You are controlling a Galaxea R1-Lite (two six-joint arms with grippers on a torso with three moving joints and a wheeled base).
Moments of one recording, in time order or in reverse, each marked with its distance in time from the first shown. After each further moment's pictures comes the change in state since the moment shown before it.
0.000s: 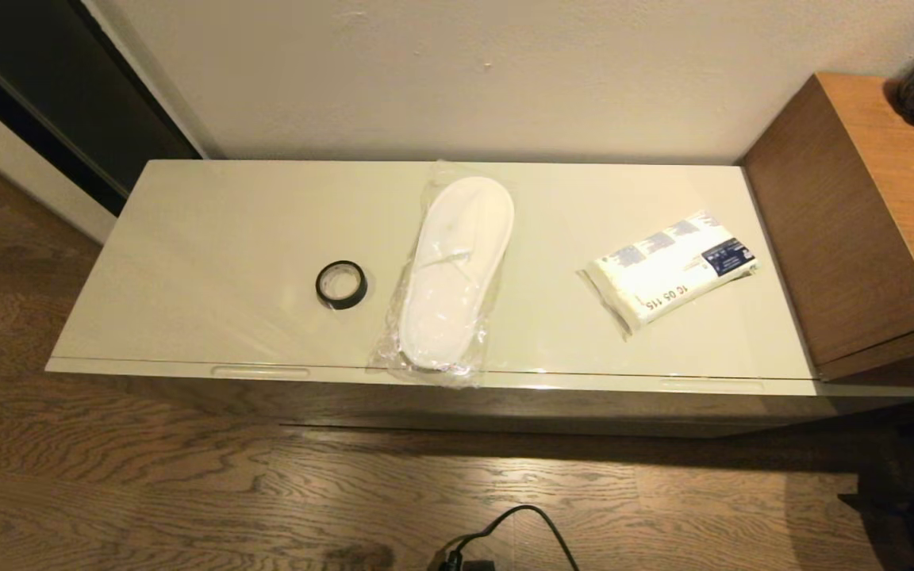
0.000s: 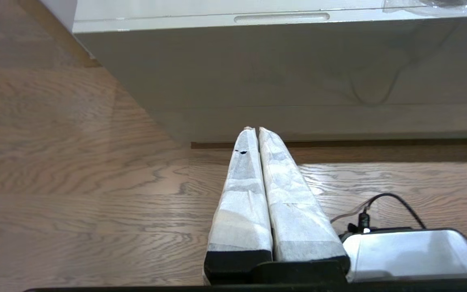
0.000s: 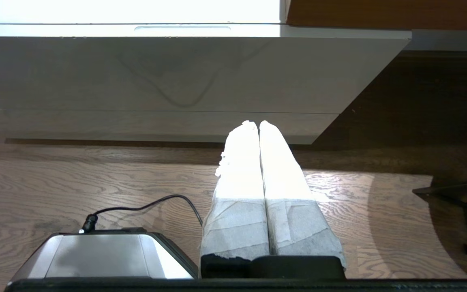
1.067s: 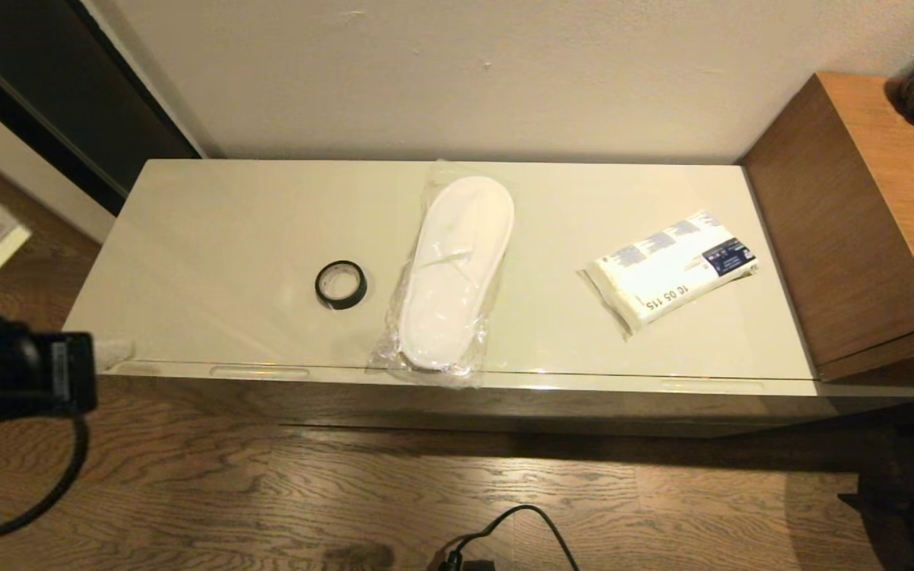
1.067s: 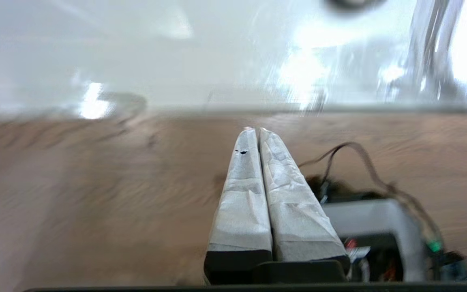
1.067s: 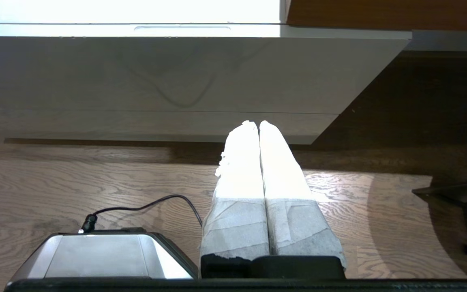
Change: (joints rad) left arm -0.066 1.174 -0.875 0.160 -0.025 -0.068; right arm 0.000 0.000 0.000 0.000 0.000 -0.001
